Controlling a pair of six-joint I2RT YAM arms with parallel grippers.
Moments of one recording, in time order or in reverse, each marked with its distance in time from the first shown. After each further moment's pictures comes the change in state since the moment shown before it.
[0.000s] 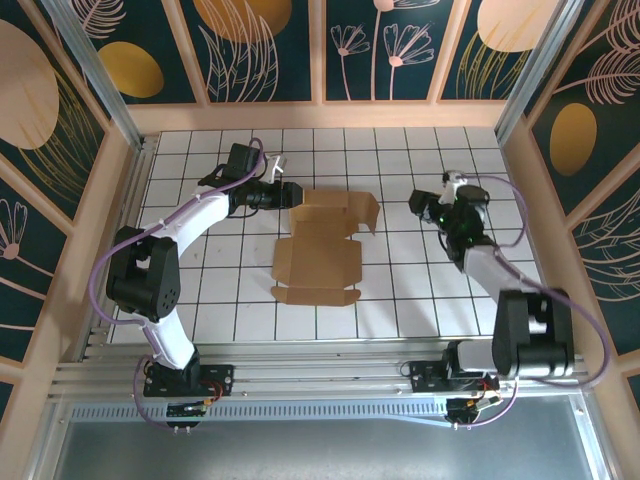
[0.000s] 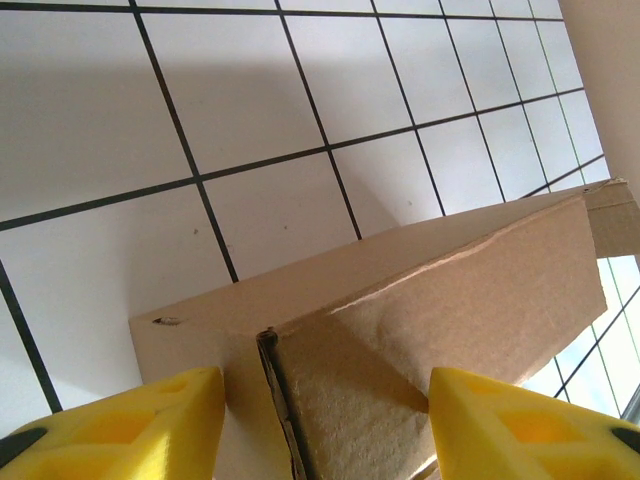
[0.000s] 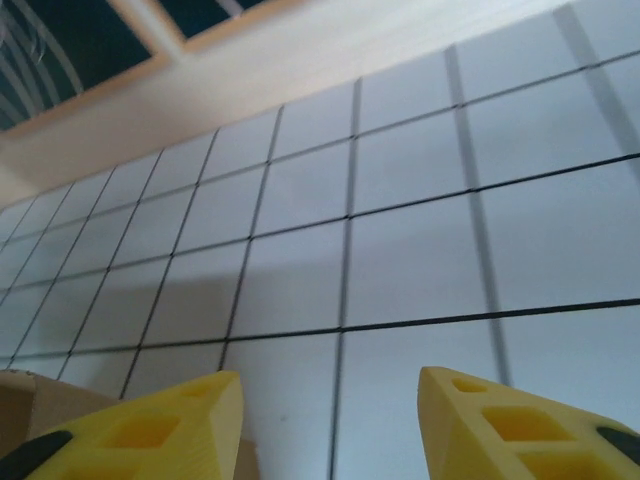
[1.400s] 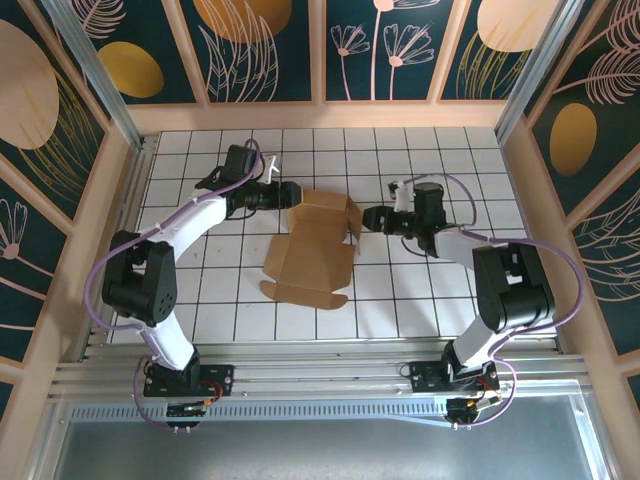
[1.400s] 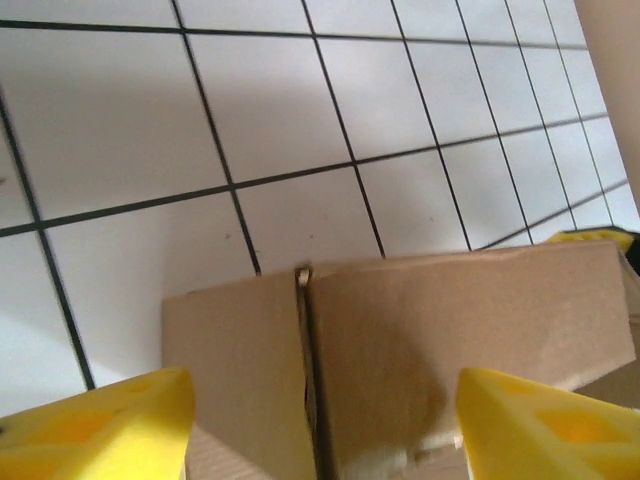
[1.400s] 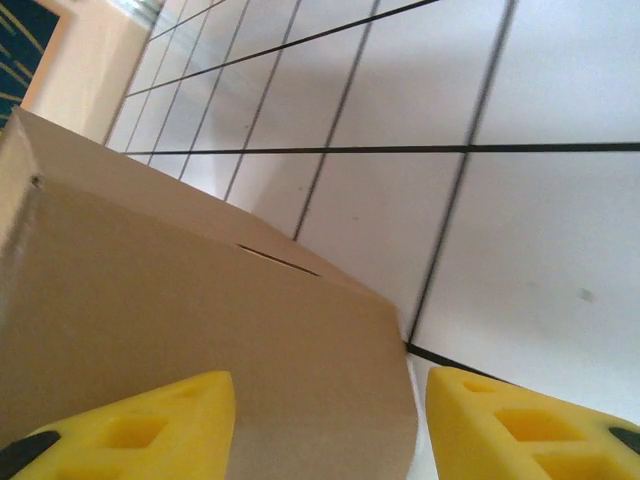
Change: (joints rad) left arm 0.001 -0.067 -0.055 0.033 -0.076 -0.026; right arm 0.166 0.219 0.067 -0.050 -0.305 0.056
